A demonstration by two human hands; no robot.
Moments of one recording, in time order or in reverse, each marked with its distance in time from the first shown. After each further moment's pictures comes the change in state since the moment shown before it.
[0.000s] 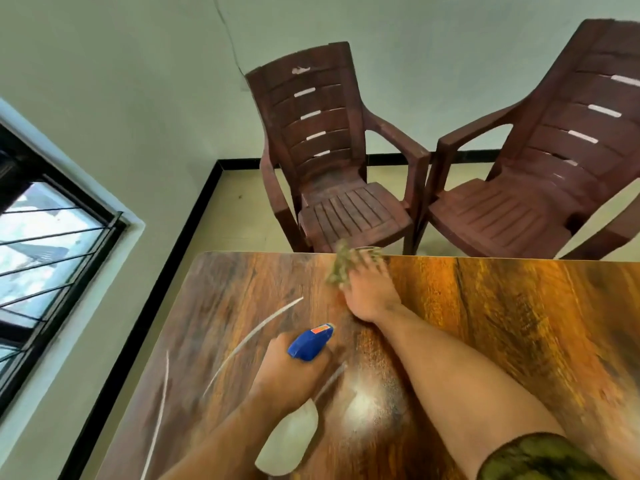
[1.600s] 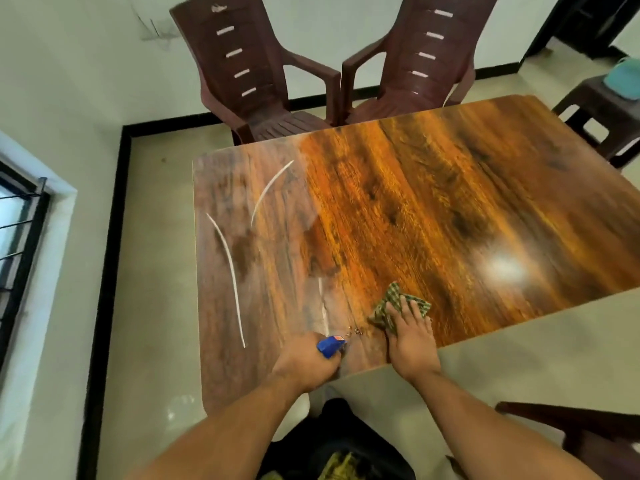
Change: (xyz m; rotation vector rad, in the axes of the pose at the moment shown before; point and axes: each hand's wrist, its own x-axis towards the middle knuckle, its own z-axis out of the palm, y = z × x) left_hand -0.320 -0.236 -0.076 0.521 -0.553 0.212; right_hand -0.534 -0.227 0.124 0.177 0.024 0.659
